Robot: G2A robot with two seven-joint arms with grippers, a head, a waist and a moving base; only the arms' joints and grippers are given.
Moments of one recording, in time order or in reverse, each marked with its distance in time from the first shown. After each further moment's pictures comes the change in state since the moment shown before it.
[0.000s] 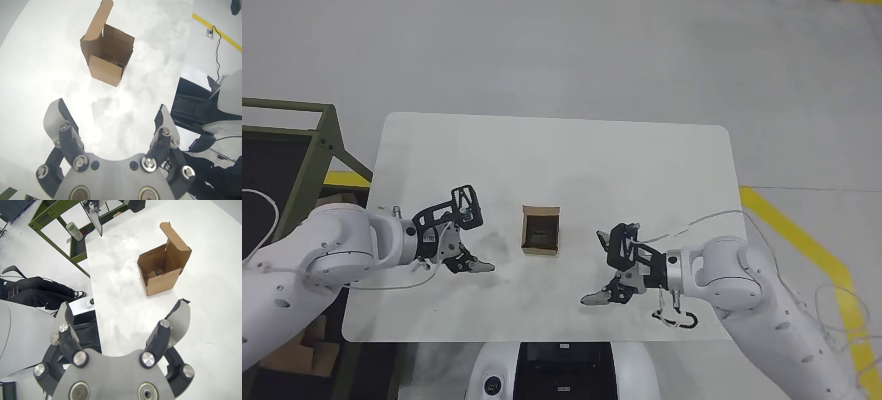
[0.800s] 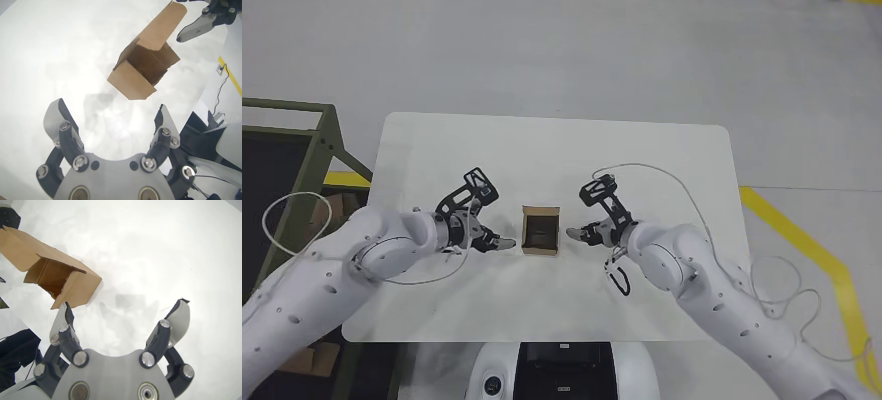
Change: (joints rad) left arm -0.234 -0.164 0.277 0.119 -0.034 0.346 -0.076; right arm 0.254 -0.134 -0.290 0.152 -0.292 0.883 0.027
